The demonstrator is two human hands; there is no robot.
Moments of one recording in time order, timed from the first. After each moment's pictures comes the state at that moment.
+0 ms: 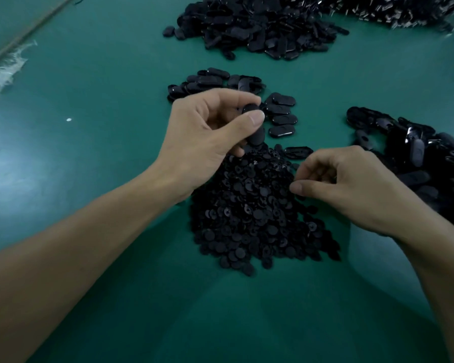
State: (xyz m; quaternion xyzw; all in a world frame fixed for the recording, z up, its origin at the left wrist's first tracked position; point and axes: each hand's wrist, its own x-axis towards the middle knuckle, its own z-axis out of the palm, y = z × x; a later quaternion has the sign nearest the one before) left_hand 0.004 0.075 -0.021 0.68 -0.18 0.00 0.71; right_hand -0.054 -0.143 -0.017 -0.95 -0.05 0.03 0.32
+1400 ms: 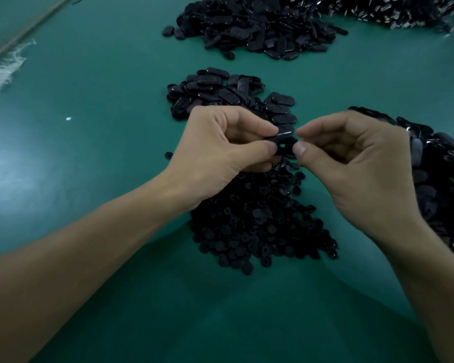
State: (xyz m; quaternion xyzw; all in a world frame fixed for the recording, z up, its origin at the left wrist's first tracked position) left_hand -0.011 0.067 -0.016 0.66 -0.18 -0.11 0.72; right_hand -0.063 -0.112 -0.008 -0.83 -0.07 -0.20 0.51
